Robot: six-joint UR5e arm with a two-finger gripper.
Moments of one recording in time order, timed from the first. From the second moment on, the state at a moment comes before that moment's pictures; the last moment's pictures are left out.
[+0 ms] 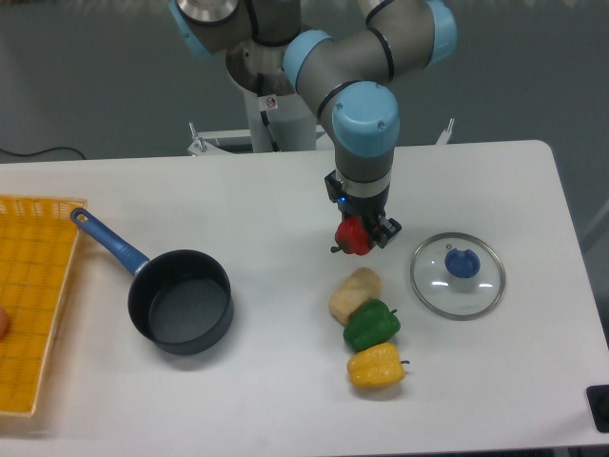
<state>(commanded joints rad) 2.55 -1.78 -1.76 -1.17 1.62 1.36</state>
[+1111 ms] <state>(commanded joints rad) 2.40 -1.73 -1.78 -1.20 1.61 1.19</state>
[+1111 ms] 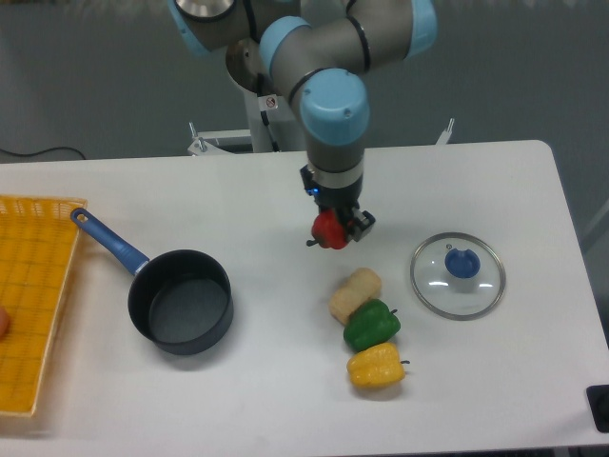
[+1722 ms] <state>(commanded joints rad) 2.15 -1.79 -1.77 -1.15 1.62 0.83</state>
